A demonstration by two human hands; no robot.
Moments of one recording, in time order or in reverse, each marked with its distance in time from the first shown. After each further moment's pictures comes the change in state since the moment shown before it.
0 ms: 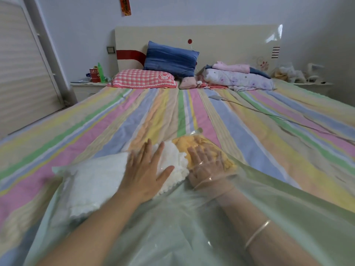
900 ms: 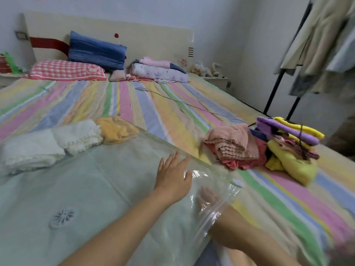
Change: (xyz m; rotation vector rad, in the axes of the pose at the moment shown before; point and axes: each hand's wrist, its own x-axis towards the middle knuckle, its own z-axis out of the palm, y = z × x) left_hand -0.190 0.347 -0.073 -0.376 -0.272 0.257; right_hand -0.486 -0.002 -0.086 -0.490 -0.110 0.225
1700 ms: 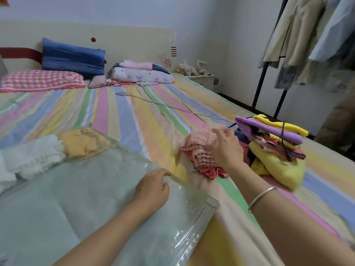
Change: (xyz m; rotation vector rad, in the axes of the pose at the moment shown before) left_hand 0.055 0.003 0.042 -0.117 0.096 0.024; right_hand 0.105 0.178 -0.072 0.241 0.569 0.628
